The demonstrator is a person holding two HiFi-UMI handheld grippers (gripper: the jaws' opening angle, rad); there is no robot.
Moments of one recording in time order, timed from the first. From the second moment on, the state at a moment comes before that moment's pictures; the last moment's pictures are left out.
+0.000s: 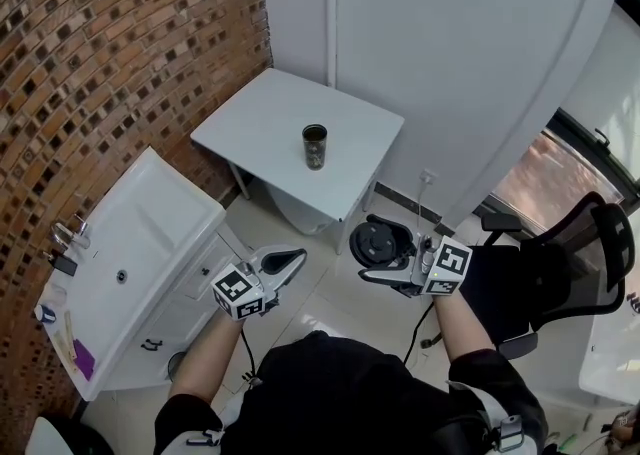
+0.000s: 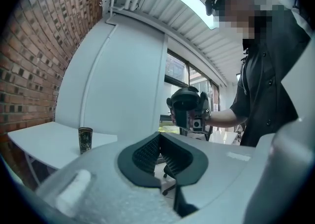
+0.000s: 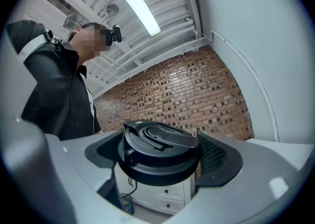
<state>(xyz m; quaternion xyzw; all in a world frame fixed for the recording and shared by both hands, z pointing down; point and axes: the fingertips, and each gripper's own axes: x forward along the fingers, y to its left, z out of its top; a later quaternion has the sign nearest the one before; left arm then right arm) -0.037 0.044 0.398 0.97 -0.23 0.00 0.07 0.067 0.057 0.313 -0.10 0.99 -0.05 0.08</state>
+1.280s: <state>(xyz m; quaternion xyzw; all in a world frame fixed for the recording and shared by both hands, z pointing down) -0.030 0.022 0.381 0.97 -0.20 -0.06 0.09 0.086 0.038 0.291 -0.15 0.98 -0.03 0.13</state>
